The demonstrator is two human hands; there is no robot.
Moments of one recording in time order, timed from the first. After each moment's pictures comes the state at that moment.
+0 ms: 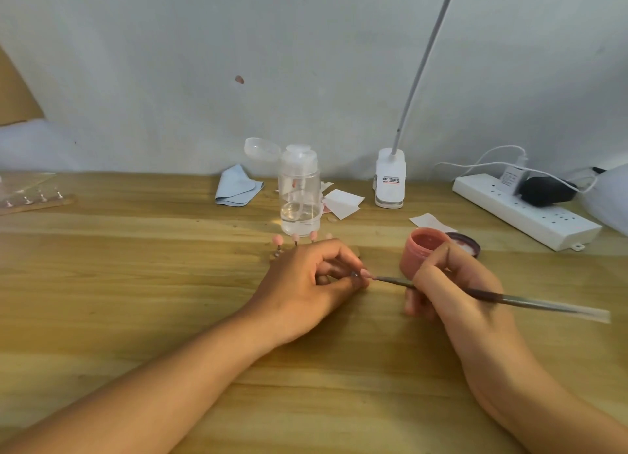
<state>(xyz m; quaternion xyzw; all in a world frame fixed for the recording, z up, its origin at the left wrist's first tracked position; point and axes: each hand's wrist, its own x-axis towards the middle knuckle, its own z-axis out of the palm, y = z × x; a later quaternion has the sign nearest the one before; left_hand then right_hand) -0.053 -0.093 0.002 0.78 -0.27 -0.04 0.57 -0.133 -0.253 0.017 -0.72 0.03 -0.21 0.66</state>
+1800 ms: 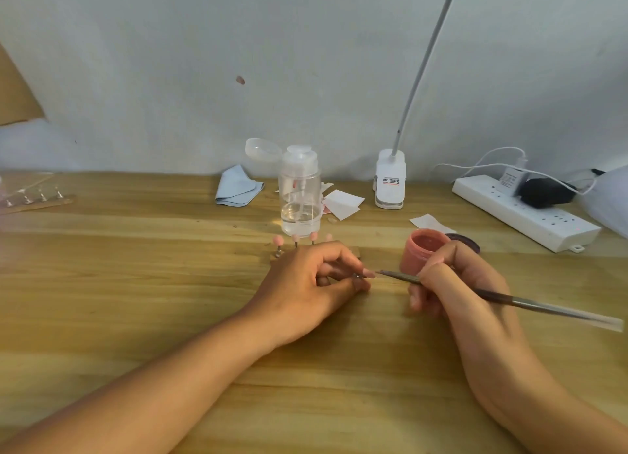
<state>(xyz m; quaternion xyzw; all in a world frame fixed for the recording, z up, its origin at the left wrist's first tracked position) -0.052 -0.094 0.001 0.78 -0.27 -0.05 0.56 -0.131 -0.255 0.015 -0.70 0.00 -0.22 0.68</state>
